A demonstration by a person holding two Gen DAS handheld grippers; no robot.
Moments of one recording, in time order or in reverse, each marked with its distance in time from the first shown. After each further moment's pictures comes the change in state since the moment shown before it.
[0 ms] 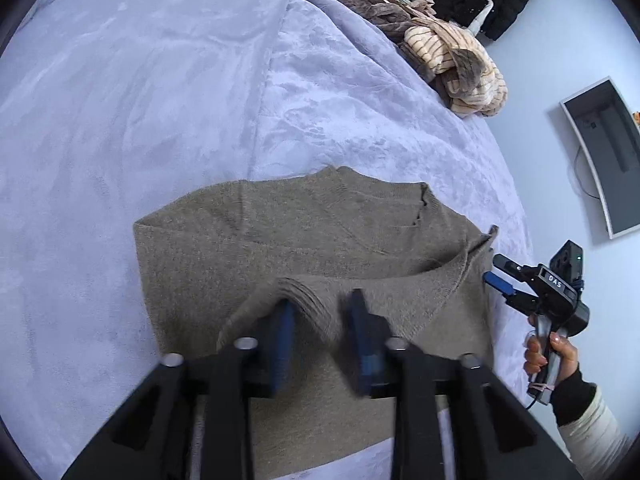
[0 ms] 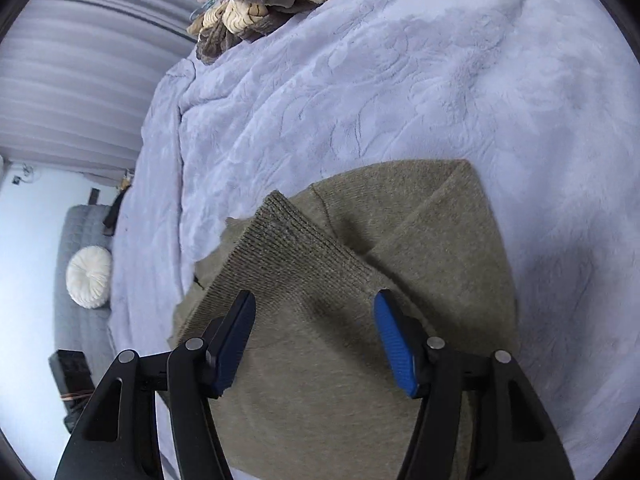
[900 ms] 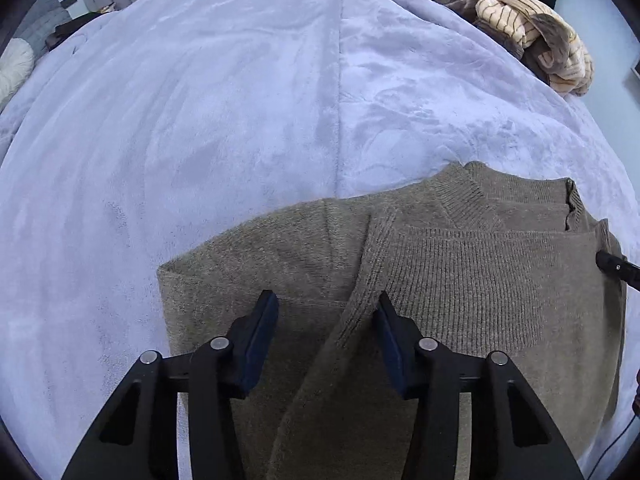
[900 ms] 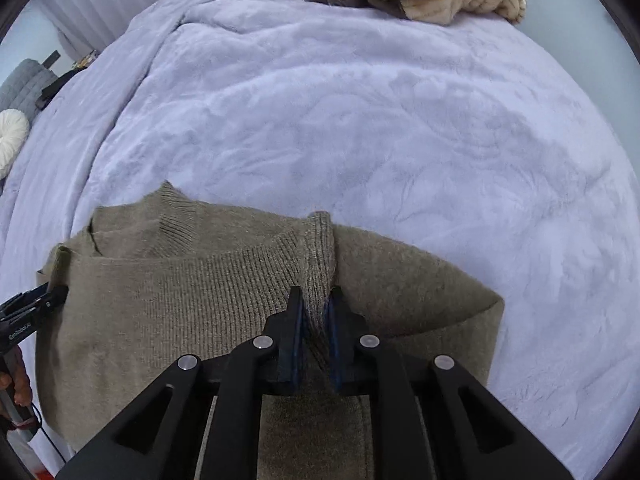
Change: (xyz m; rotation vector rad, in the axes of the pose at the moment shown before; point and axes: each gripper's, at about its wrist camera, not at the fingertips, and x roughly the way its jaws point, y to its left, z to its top) left arm 0.086 0.023 0.010 0.066 -0.079 0.370; right arm 0.050 0.042 0.016 -0.445 0.014 -0.402
